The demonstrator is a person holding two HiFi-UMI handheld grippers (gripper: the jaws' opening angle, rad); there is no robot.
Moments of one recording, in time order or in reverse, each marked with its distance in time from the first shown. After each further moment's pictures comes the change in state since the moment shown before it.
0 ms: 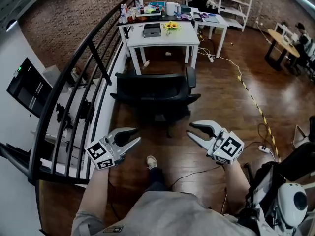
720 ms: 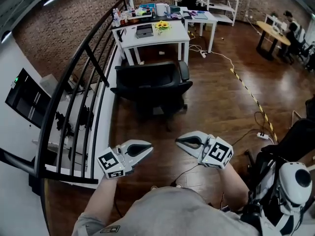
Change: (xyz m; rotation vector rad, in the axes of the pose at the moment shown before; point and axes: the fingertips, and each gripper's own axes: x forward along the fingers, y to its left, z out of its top) left arm -0.009 -0.144 0.002 -0.014 0.048 -0.194; right arm -0.015 0.137 0.009 0.063 0.050 0.093
